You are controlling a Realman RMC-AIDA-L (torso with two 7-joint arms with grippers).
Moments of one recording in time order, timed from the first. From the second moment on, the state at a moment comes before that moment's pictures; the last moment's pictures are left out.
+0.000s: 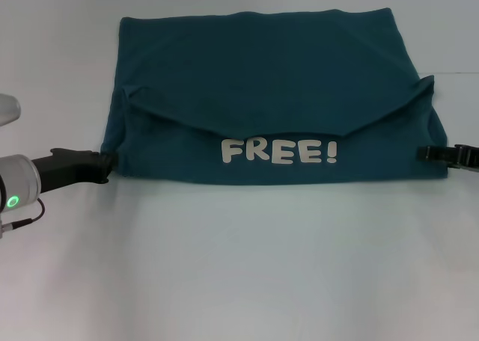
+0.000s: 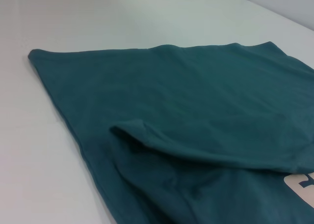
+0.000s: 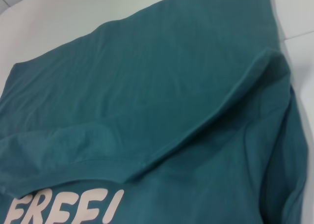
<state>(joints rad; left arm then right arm) -0.52 -2.13 0.76 0.72 2.10 0.91 -1.72 0.57 1.99 -0.68 -0.65 -2.23 -1.03 2.22</state>
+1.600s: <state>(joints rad) -0.36 -2.16 0.64 1.04 2.15 1.29 -1.90 0.47 2.03 -0.67 -0.76 -2.05 -1.31 1.96</state>
